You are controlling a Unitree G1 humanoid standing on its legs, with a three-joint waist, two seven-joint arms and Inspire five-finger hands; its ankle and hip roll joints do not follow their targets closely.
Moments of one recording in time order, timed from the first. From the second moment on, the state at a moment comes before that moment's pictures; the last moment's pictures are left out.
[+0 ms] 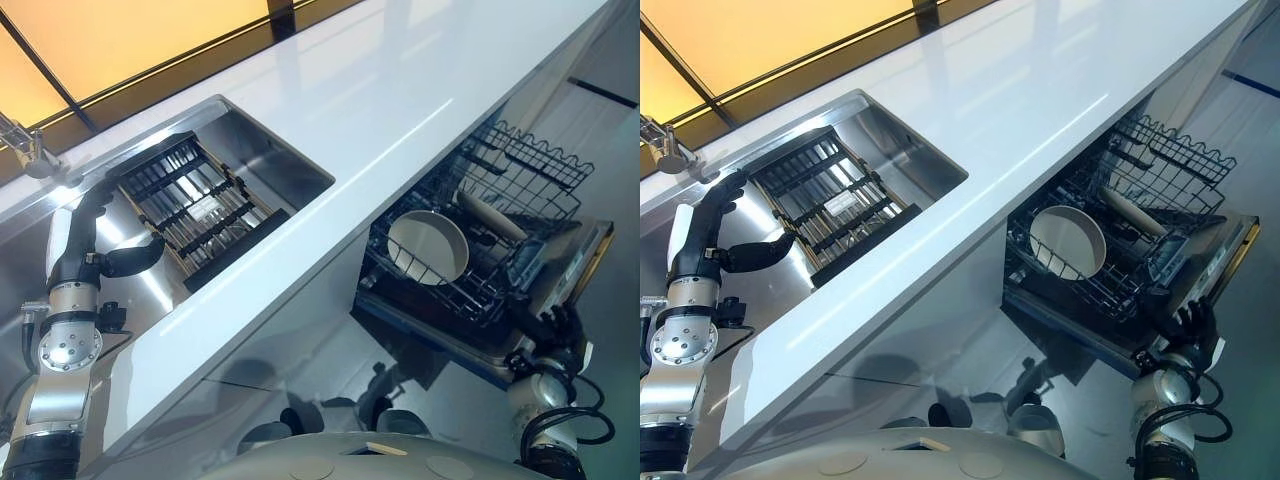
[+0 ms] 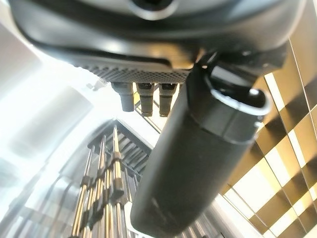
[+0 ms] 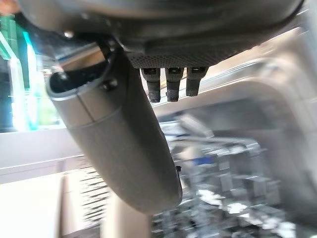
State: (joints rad) left arm 0.19 0.61 0.27 0.03 0.02 -0.12 0.16; right arm 0.15 -0.30 -0.25 0.56 0.65 -0.20 -0.40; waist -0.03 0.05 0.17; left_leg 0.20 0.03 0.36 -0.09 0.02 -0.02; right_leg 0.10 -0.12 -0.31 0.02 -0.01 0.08
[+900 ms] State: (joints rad) left arm 0.13 0.64 0.14 0.03 0.00 -0.08 0.16; right arm 0.12 -0.42 -0.10 0.58 0.93 -0.08 0.05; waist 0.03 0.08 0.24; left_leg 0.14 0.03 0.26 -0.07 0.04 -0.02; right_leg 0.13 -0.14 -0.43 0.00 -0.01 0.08
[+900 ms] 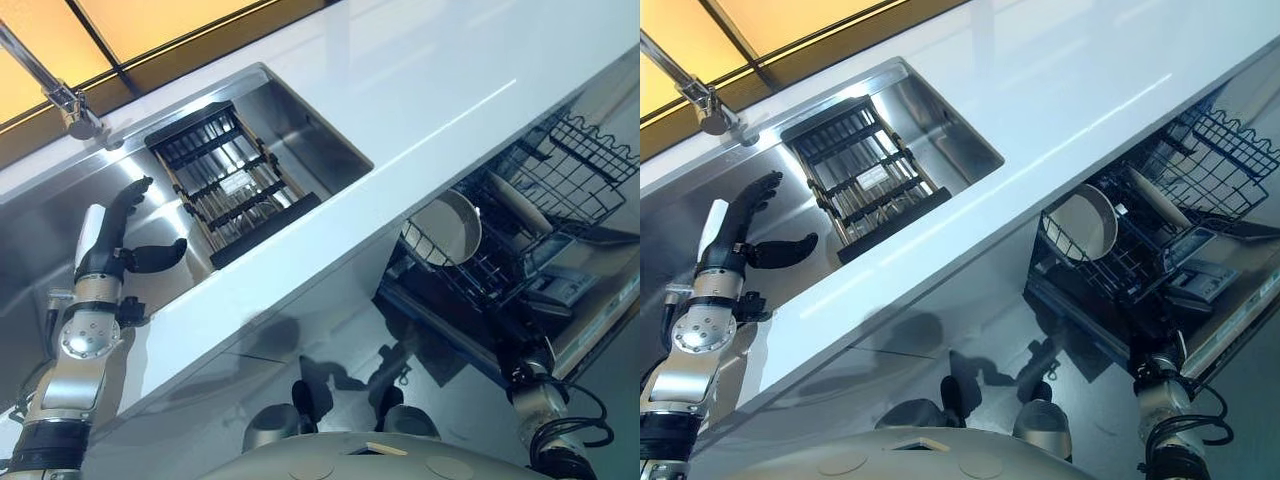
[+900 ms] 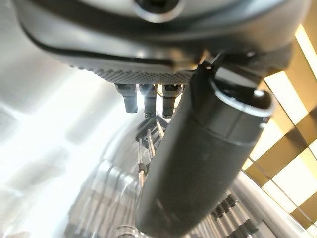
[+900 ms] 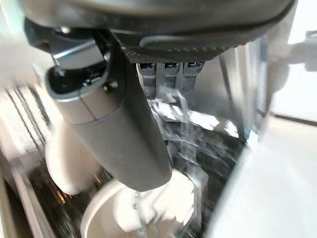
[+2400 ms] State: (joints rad) left arm 0.14 0.64 0.22 0.01 0.00 -0.12 0.17; right arm 0.12 -0.28 -0.23 0.36 0.52 -0.07 -0.50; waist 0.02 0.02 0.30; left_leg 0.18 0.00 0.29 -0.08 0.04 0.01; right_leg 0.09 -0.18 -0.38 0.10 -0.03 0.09
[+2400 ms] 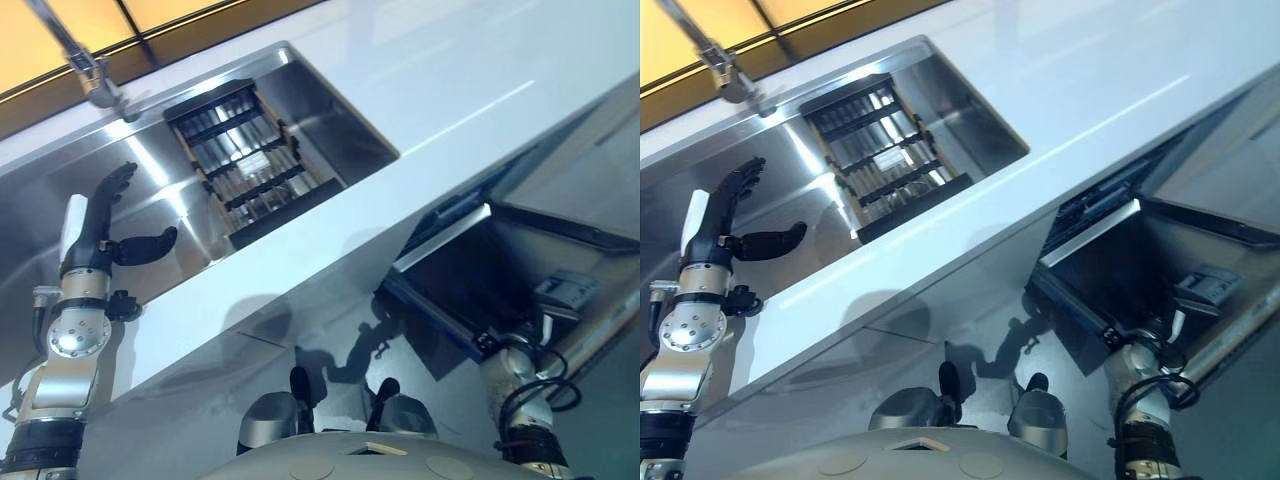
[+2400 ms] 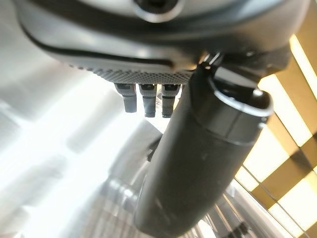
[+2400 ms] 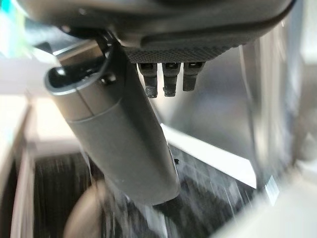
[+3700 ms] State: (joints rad) left arm -0.17 0.83 0.11 0.06 -0.20 -0.14 0.24; right arm -0.13 -0.55 -0.46 0.96 1.31 -0.20 -0.15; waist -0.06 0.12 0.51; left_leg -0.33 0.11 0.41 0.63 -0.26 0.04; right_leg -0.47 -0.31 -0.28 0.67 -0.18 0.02
